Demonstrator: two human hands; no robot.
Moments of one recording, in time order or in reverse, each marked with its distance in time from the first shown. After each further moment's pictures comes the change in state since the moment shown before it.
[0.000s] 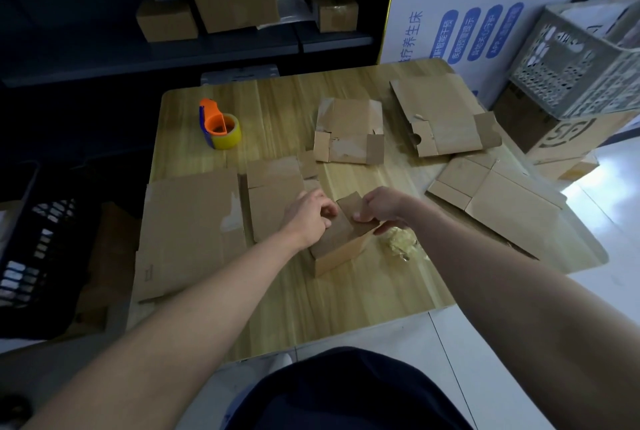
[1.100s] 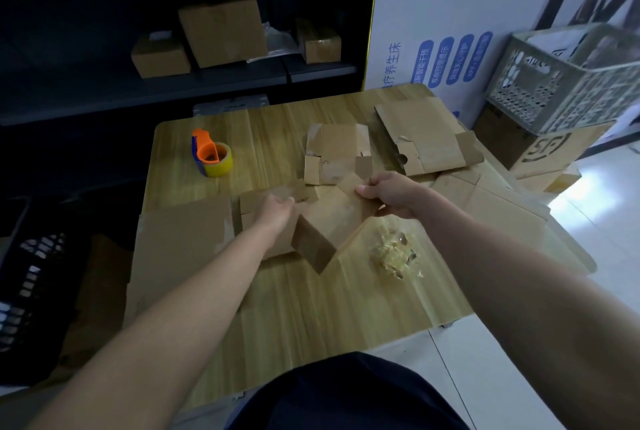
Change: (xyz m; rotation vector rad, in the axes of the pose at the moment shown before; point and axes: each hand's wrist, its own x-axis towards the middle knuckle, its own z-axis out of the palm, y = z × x) left_hand 0.021 -0.003 -0.045 -0.445 0.120 -0.530; right_hand -0.004 -0.014 -0.049 0.290 0.098 -0.175
